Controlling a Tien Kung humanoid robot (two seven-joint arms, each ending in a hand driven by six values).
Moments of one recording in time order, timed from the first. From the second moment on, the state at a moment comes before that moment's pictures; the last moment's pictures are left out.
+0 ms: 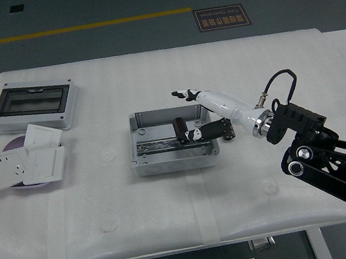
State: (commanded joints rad) left arm -0.05 0.19 -0.70 -0.18 0.69 0.05 0.24; right arm 0.51 -0.42 0.72 1.46 -1.70 -0.04 -0.10
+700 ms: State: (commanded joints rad) left arm -0.06 0.20 -0.69 -0.18 0.68 0.05 0.24; right arm 0.66 -0.60 0.53 1.24 -1.60 -0.07 -0.04
